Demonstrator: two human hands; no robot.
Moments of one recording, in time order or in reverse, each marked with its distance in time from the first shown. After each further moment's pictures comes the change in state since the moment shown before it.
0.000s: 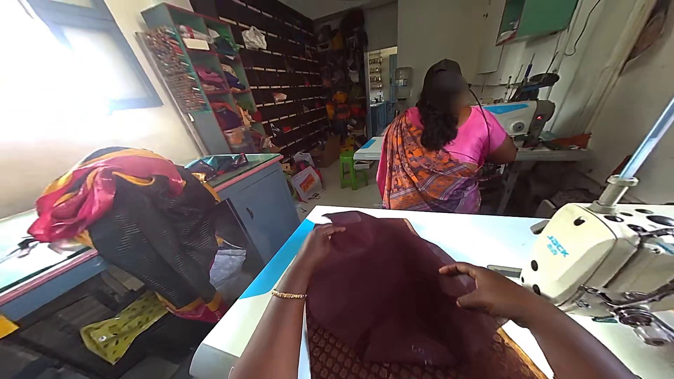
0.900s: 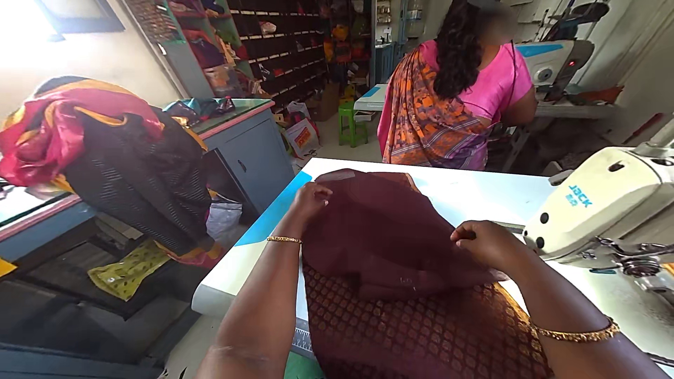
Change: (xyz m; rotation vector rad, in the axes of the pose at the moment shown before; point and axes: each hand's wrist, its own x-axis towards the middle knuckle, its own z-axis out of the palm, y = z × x) left_hand 0.001 -0.035 0.007 0.024 -0.064 -0.237; right_hand 0.009 0.003 0.007 -0.338 0.168 0.120
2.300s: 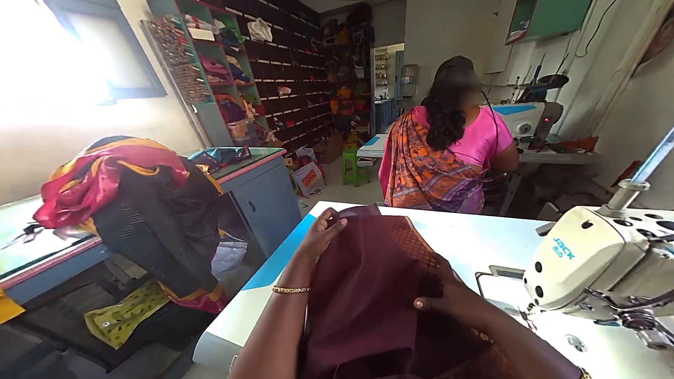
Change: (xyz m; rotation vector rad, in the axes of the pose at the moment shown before) left_hand -0.022 0.067 -0.014 -0.741 0.052 0.065; right_hand 0.016 -0.005 0.046 0.369 -0.102 -0.243
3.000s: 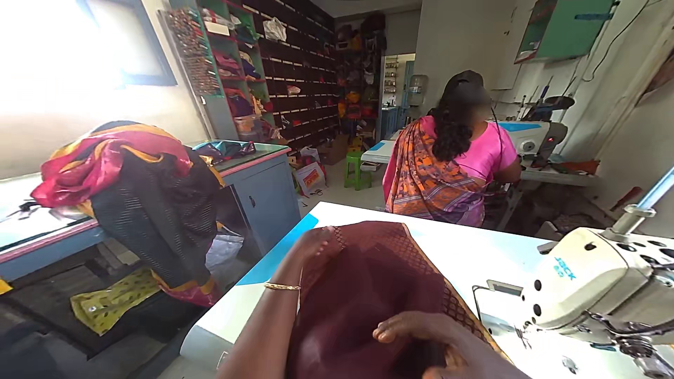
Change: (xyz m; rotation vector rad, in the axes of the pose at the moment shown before) left_hand 0.004 -0.024 -0.026 0.413 0.029 -0.493; right_hand -0.050 -0.044 0.017 0.133 -0.331 -0.920
